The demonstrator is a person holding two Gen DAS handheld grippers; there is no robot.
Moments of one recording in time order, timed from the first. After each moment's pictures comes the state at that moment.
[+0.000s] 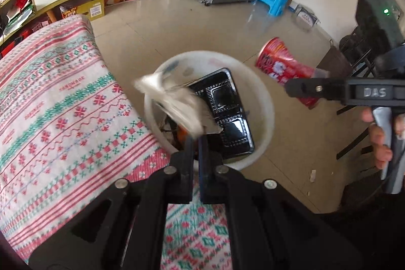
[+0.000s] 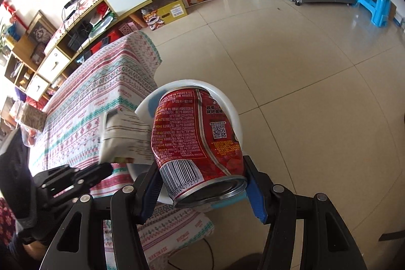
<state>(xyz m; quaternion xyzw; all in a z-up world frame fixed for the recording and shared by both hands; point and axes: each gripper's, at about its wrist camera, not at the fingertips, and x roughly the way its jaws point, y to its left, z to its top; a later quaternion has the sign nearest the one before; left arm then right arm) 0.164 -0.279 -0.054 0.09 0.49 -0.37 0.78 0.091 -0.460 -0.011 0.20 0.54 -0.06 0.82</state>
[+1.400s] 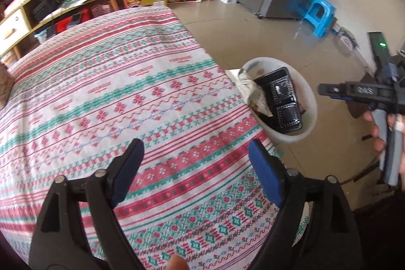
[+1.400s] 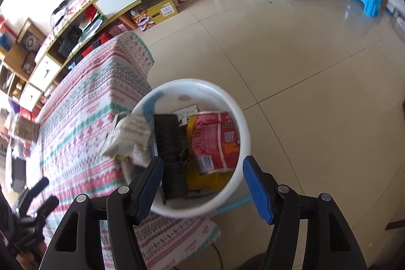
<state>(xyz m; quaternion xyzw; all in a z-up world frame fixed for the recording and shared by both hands) 0.151 -0.167 -0.024 0.06 0.49 -0.24 0.84 0.096 -0.440 -0.012 0.19 0.54 -0.09 0.82</state>
